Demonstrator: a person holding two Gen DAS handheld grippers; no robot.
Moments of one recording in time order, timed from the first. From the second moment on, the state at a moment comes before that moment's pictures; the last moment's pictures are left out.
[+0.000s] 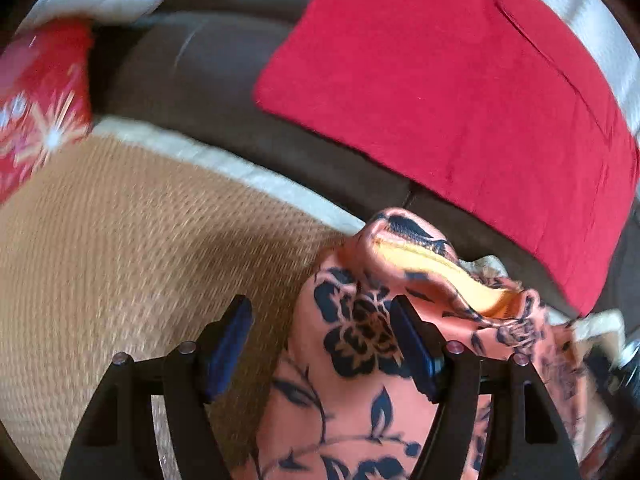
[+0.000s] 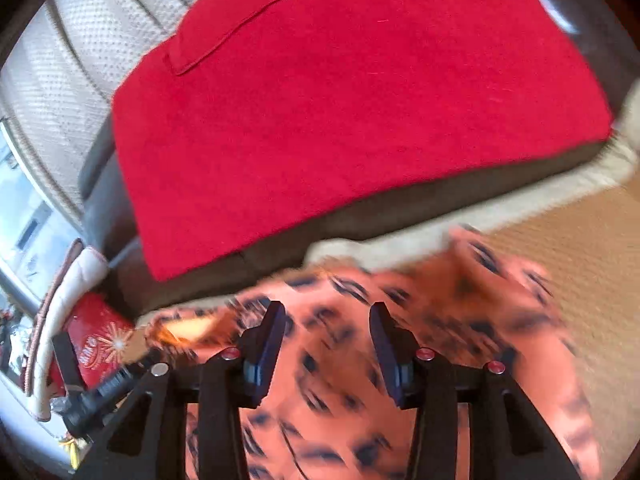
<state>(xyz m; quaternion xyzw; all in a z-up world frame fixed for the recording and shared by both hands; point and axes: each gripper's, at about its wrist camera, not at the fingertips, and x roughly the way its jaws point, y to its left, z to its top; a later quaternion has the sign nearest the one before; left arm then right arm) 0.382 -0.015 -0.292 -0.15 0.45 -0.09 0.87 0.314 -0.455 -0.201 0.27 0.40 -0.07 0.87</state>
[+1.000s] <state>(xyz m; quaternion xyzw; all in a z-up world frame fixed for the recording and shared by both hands) 0.254 0.018 -0.350 -0.35 0.54 -0.16 0.75 0.126 -0.506 -0.257 0.56 0.37 -0.11 0.73</state>
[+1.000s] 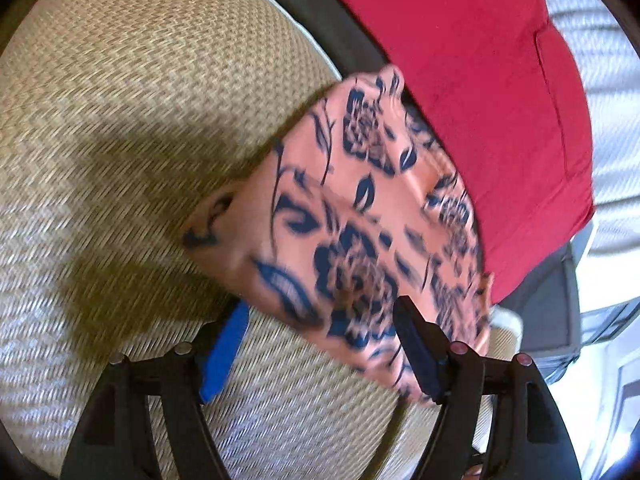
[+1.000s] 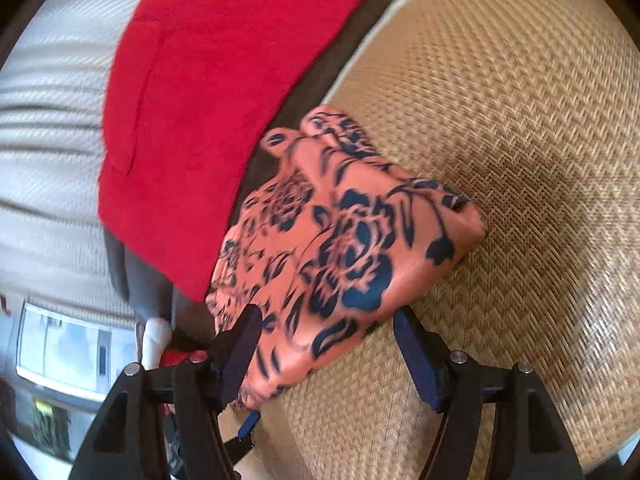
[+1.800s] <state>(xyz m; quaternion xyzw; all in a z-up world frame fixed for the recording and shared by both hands) 0.221 0.021 -0.301 -0.26 0.51 -0.16 0.80 0.143 -0.474 -0.225 0.36 0.37 -0.21 0.83</state>
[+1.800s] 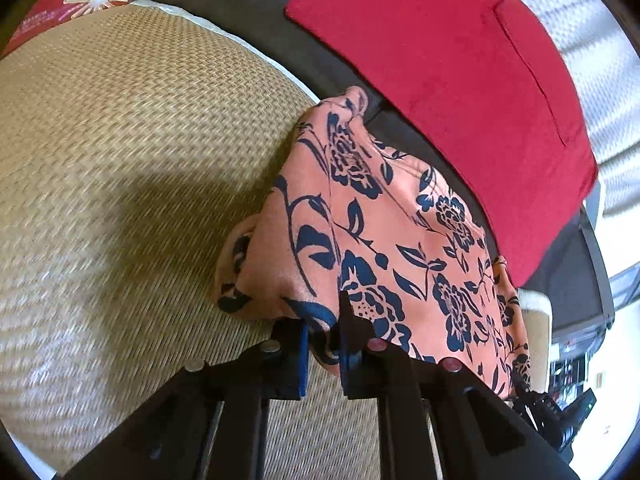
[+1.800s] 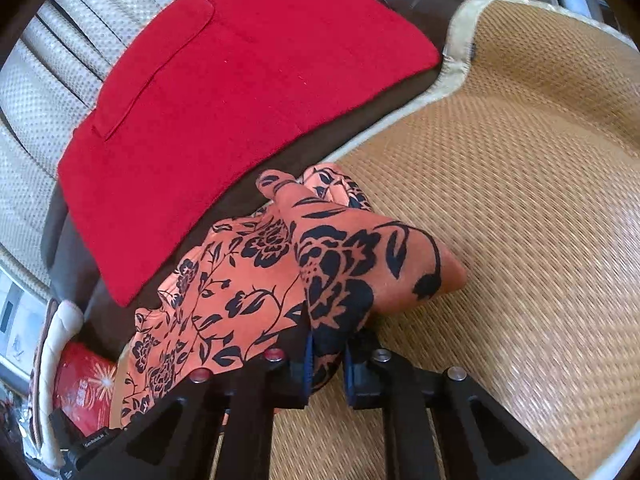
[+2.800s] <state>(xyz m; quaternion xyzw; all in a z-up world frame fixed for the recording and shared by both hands) 0.125 -0.005 -0.251 -0.02 0.47 -0.19 0.86 0.113 -0.446 -0.172 0.32 0.43 -0.13 0.83</state>
